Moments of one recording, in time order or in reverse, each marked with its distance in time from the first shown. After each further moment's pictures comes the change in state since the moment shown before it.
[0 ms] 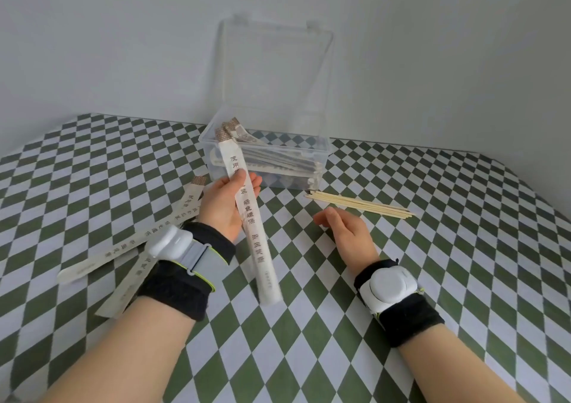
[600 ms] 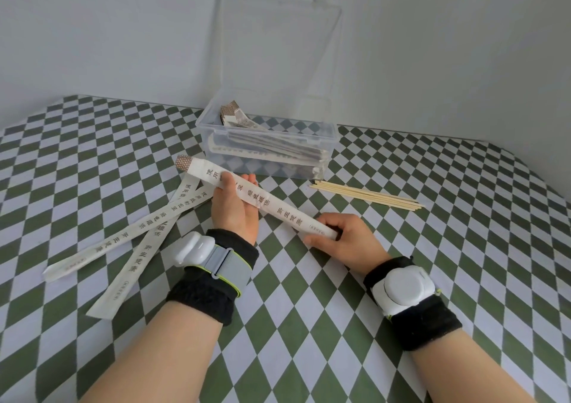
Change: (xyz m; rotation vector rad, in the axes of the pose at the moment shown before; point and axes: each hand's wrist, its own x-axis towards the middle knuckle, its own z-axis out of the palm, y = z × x) left_hand 0.020 -0.039 -0.003 -0.383 0.140 0.068; right_hand -0.003 0.000 0.000 -0.212 -0.278 -0.105
